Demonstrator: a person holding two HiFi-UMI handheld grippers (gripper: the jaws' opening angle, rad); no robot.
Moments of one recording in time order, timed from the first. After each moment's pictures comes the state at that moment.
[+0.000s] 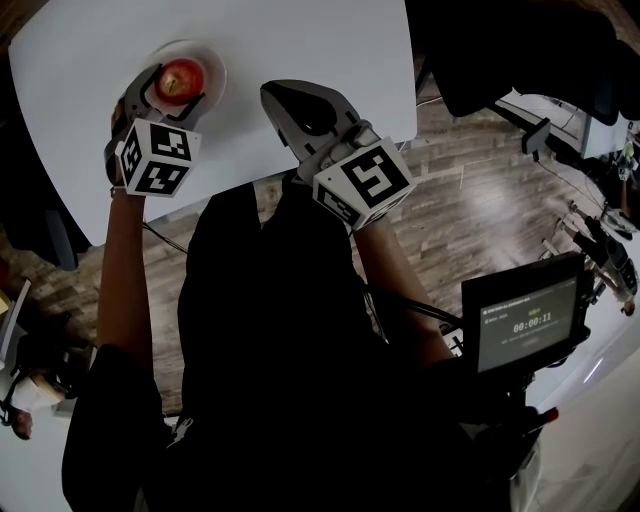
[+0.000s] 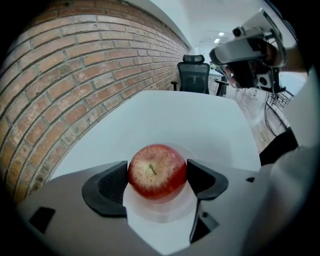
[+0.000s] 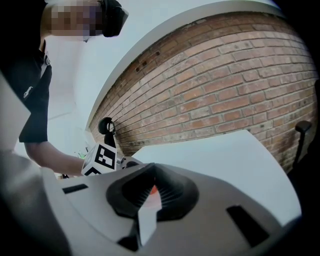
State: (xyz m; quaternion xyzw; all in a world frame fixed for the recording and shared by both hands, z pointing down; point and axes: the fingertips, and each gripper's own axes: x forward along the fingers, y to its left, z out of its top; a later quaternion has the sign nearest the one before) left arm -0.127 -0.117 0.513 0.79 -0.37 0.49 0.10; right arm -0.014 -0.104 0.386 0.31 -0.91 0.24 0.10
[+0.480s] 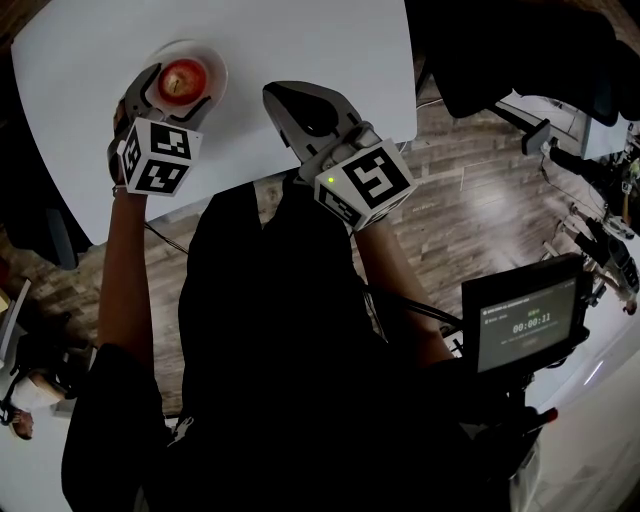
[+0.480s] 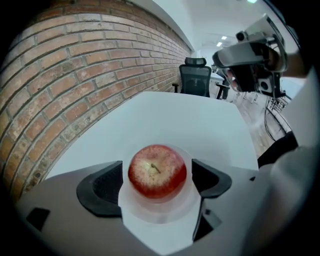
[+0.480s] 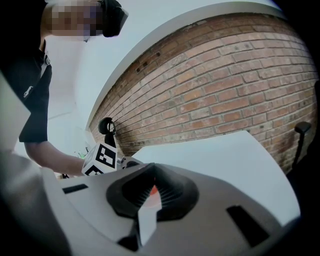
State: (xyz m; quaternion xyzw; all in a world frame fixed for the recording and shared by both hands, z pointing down) left arm -0.126 -0.120 0.516 0.79 -0.37 0.47 0.12; right arm -0.012 -0.105 0.387 0.32 -0.91 0.24 0.10
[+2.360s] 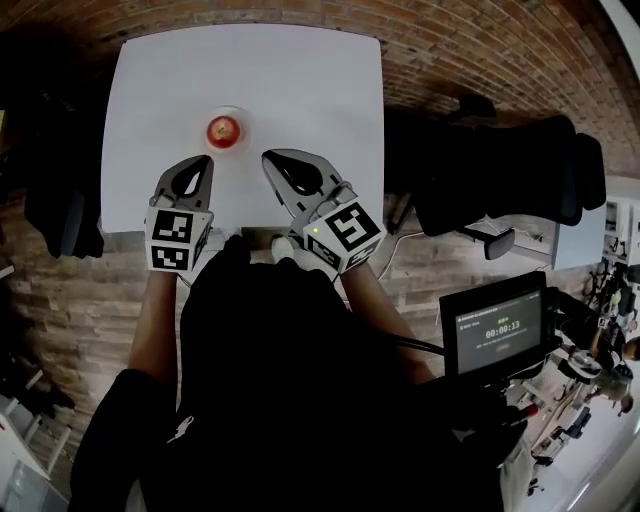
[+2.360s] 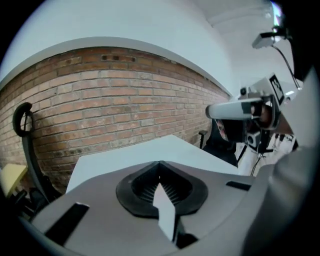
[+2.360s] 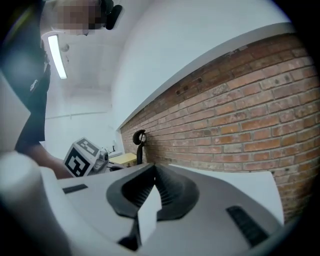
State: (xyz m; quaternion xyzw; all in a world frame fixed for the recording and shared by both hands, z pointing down) left arm -0.152 -0.095 0.440 0.76 -0.59 0.22 0.15; right arm -0.060 -0.107 0.364 0.19 -0.97 0.12 0.07
